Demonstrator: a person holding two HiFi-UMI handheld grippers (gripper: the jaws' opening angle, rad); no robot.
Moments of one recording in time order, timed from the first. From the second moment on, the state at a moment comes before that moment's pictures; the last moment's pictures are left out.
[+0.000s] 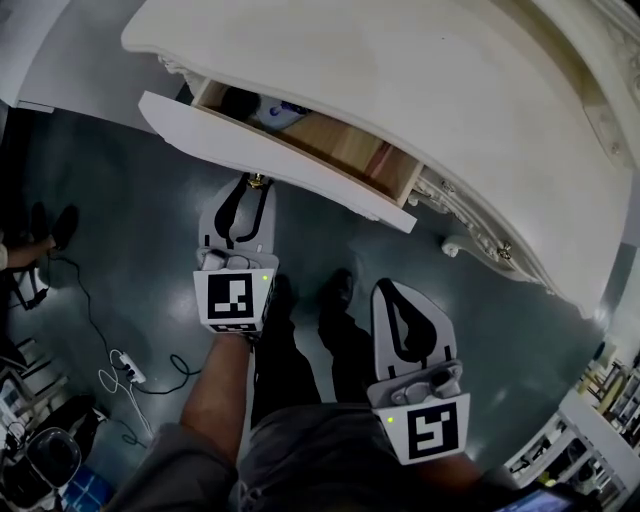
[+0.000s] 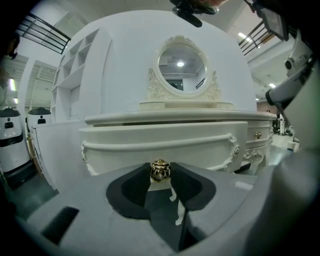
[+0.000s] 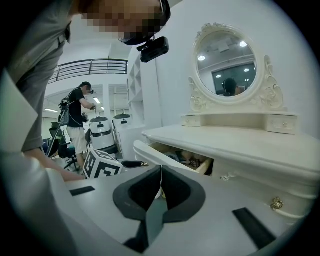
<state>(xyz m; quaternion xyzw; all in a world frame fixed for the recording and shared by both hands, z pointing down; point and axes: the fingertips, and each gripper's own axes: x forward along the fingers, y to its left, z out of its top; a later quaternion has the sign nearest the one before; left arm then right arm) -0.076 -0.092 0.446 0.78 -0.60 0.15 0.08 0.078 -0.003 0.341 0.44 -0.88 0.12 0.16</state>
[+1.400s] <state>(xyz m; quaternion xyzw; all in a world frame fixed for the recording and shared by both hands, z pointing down) -0.099 -0.022 0.447 0.81 -0.57 0.15 0.08 0.043 0.114 0.332 0.56 -0.81 0.13 0.15</state>
